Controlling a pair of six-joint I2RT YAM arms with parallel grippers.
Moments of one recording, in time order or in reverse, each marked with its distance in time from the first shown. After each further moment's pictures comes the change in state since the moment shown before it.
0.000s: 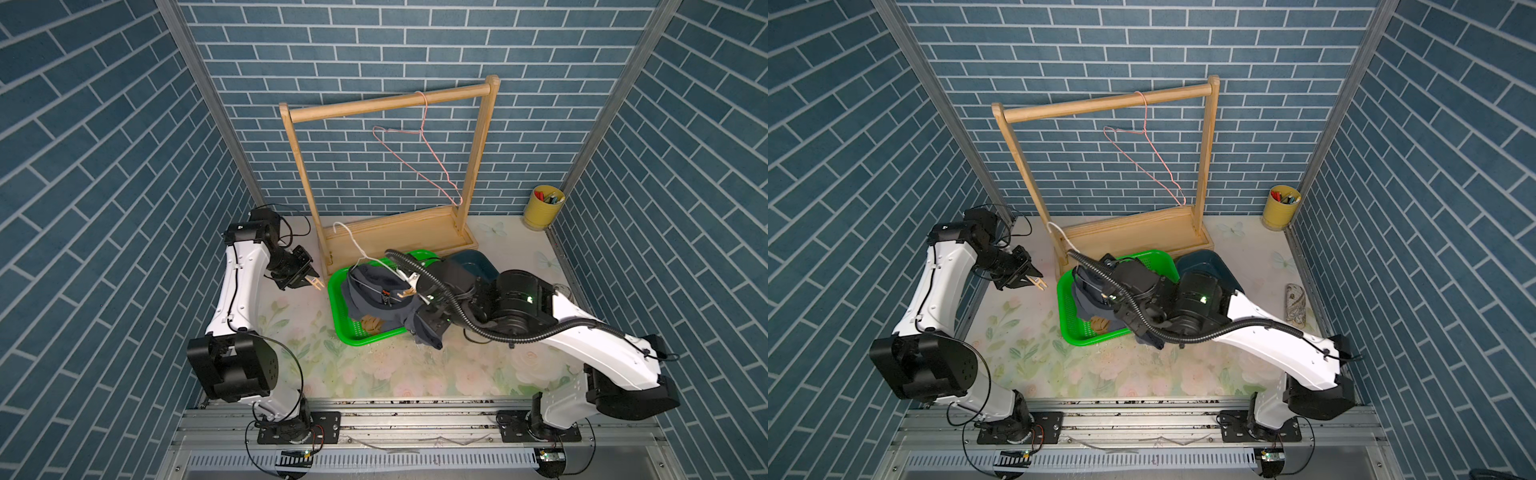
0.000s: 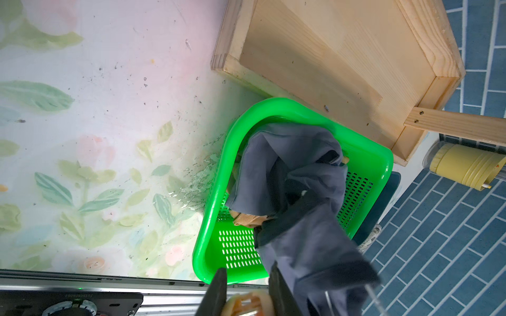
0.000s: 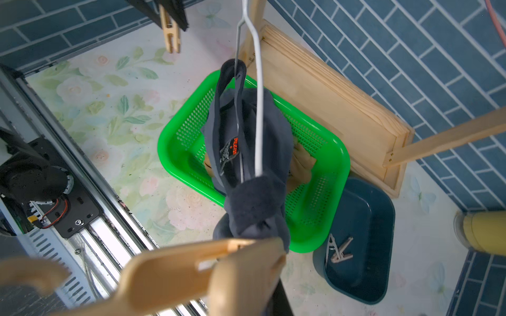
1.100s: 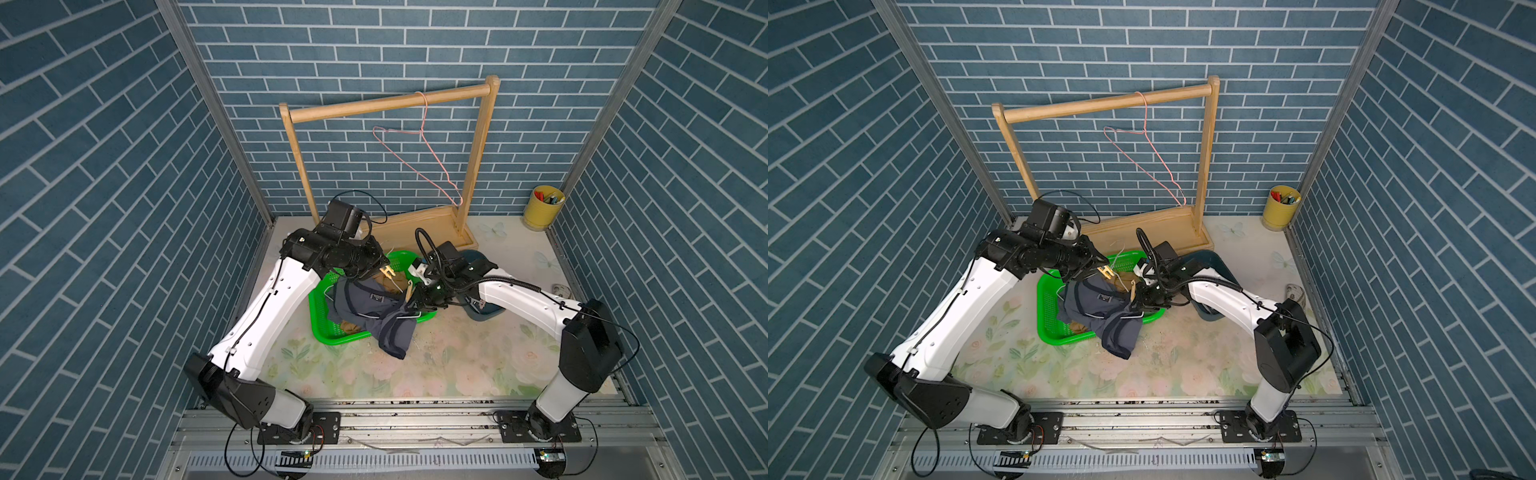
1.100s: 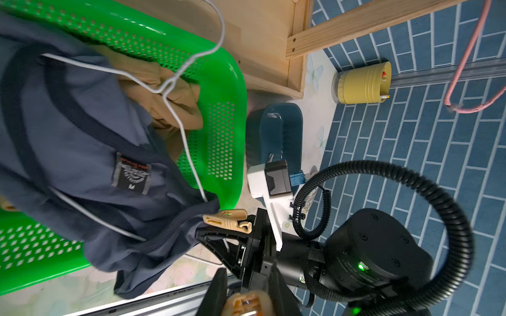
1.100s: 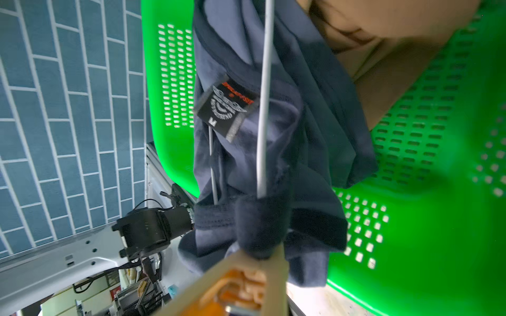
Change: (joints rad) left arm -0.644 -0.079 0.084 0.327 -0.122 -0.437; right arm -0.499 0.254 -0.473 0.587 -0.990 0.329
